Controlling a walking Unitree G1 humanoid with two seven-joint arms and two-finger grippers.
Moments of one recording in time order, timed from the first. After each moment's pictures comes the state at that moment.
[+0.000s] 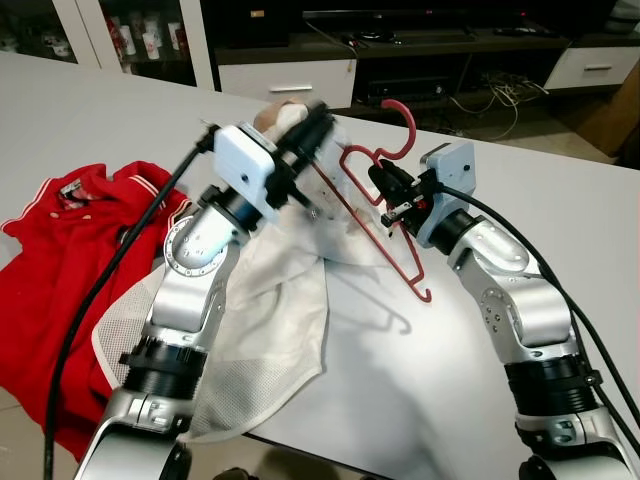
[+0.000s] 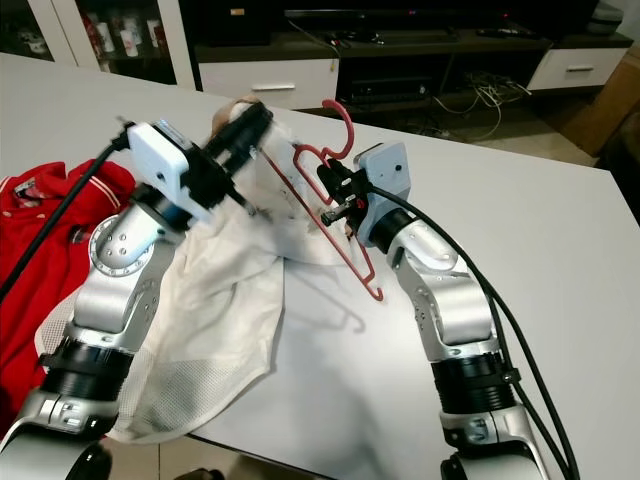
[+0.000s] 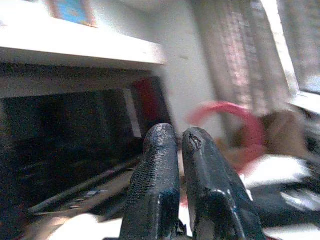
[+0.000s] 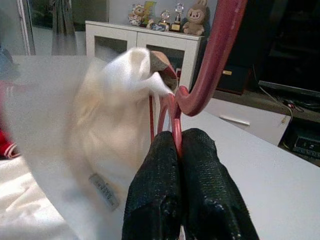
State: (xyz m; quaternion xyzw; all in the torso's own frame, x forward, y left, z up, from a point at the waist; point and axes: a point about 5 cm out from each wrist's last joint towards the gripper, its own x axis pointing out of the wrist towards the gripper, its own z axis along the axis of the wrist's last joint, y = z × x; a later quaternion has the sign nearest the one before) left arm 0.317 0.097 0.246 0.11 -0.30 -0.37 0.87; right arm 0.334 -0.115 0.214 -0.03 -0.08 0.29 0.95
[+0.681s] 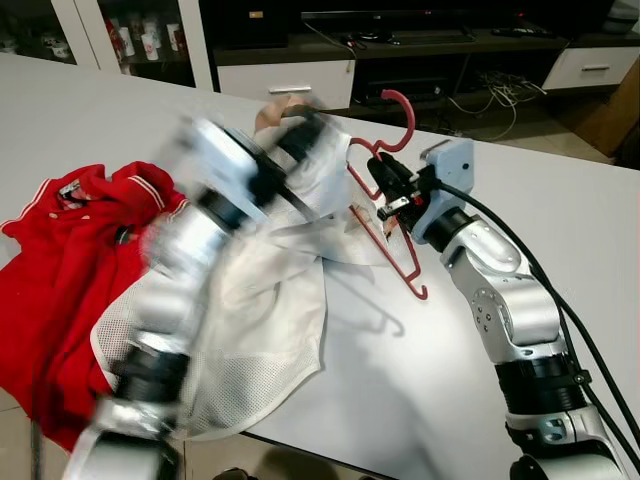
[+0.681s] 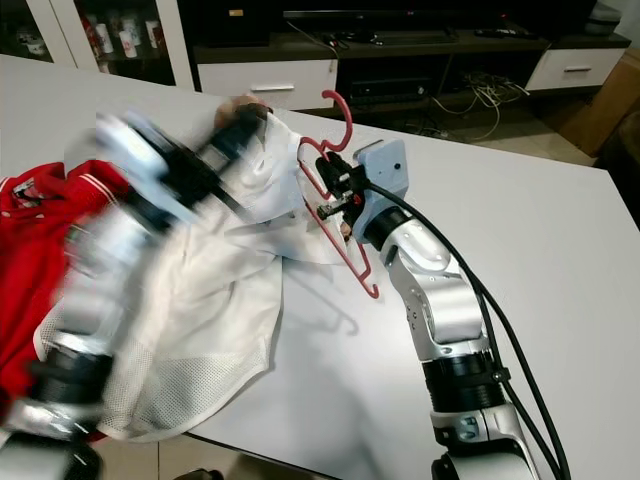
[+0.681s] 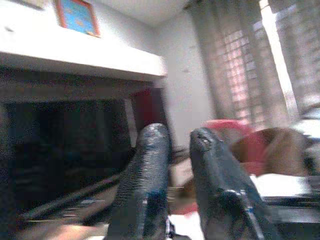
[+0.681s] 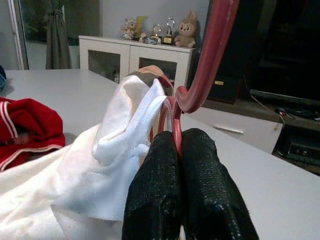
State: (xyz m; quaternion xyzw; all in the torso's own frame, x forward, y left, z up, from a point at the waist) left arm 0.317 0.128 0.270 0.08 -0.34 -0.32 0.88; right arm 0.335 -0.115 0.214 -0.02 -0.10 0.28 0.95
